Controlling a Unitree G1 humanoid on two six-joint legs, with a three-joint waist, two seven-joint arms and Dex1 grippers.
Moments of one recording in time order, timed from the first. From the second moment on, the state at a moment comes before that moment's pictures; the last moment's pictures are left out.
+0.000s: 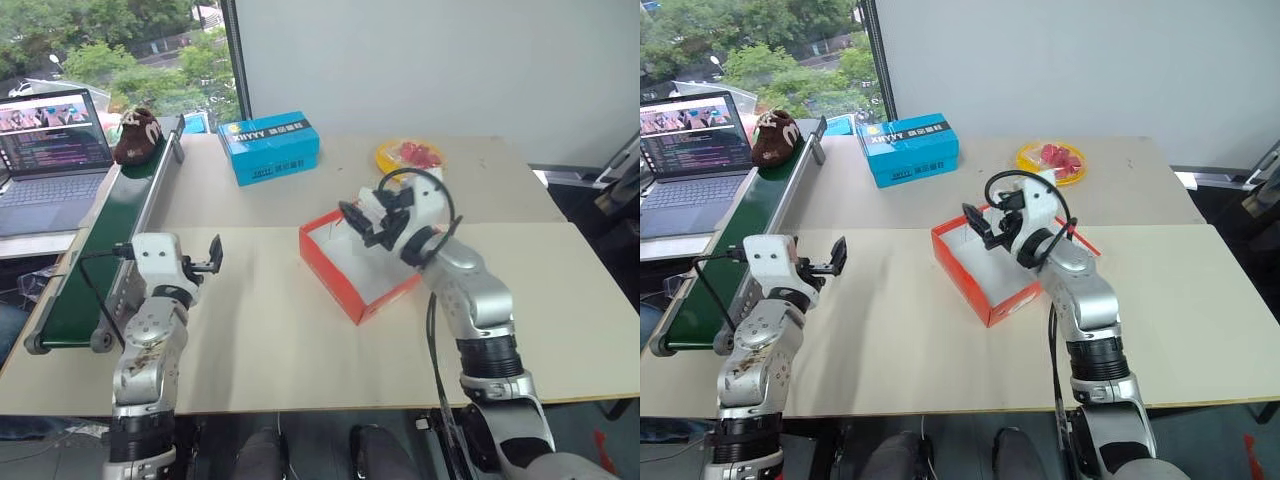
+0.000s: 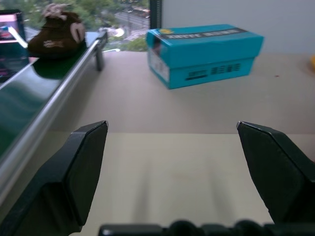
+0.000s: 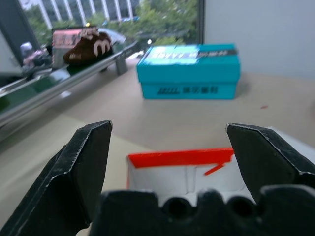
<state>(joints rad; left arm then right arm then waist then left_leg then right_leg) -0.18 0.27 0.29 -0.27 -0.25 0.42 -0.04 -0.63 -0.23 0.04 0.02 0.32 0.50 0.43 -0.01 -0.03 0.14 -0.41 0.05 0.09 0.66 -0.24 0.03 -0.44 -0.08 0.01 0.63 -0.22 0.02</state>
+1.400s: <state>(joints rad) -0.67 0.95 0.37 0.98 -0.22 0.19 -0.64 -0.58 -0.26 0.23 0.05 0.30 0.59 0.70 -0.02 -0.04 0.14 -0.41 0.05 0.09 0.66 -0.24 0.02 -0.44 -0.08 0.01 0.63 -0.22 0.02</state>
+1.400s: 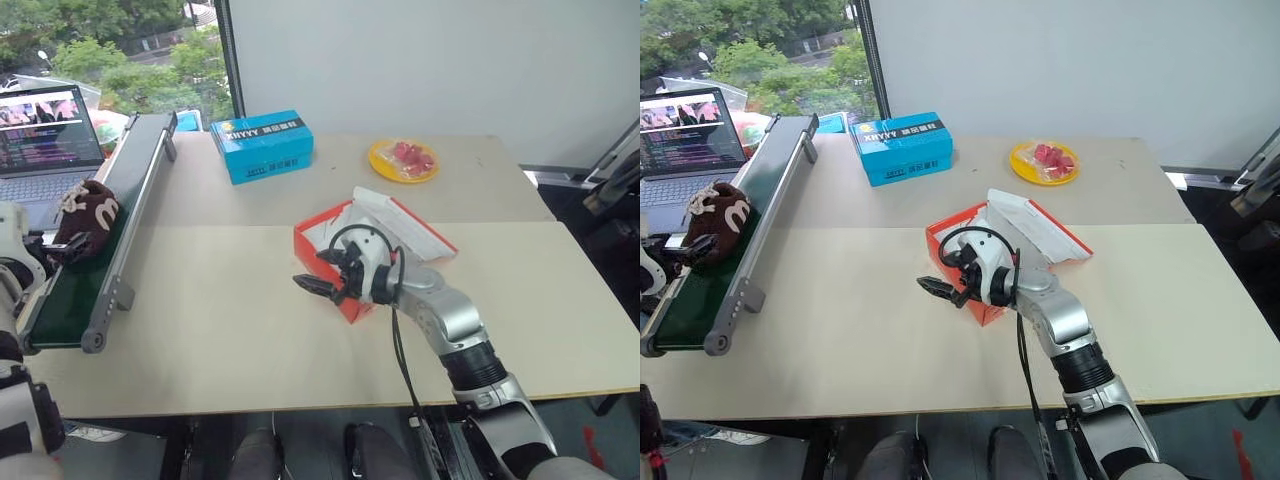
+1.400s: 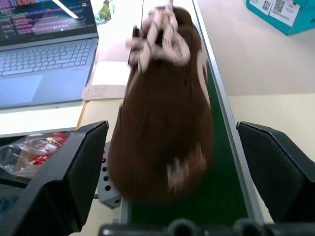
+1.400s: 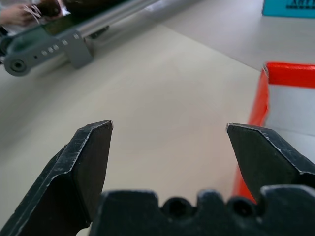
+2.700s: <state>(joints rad) -0.94 0.38 0.23 0.23 -0.47 0.75 -0.47 -0.70 0.00 -0.22 -0.08 0.80 0.94 0.36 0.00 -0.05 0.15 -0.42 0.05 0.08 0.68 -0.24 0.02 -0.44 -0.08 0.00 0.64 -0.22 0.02</state>
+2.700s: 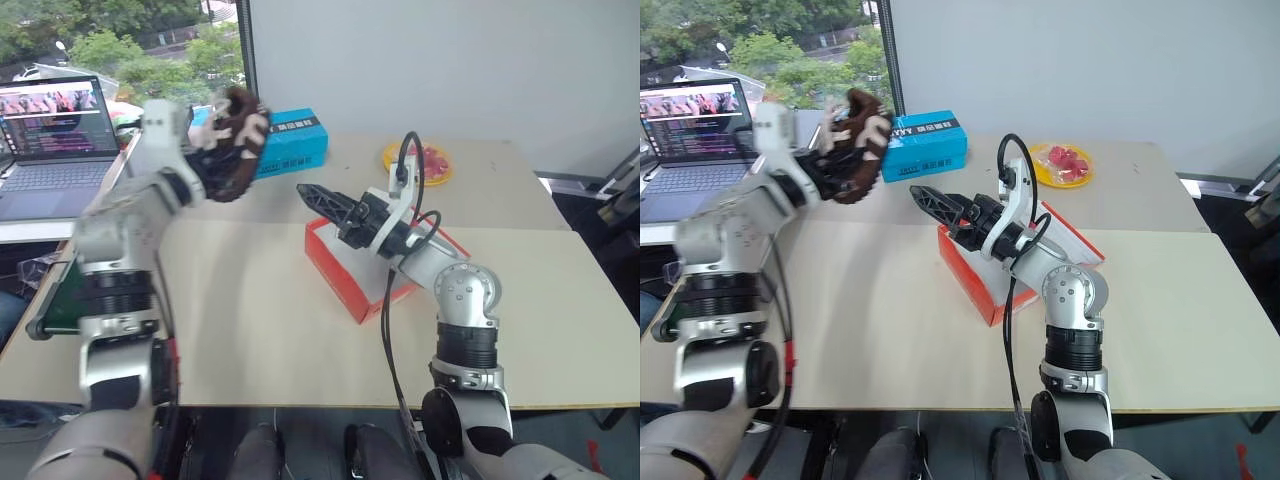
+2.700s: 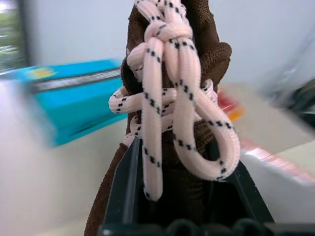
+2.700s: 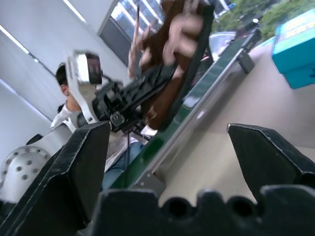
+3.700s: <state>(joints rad) -0.84 0.19 0.11 -0.08 -0.56 1.01 -0.34 -0.70 -0.02 -0.38 -0.03 0.97 0.88 0.15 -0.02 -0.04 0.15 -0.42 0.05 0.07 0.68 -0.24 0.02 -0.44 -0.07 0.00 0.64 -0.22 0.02</state>
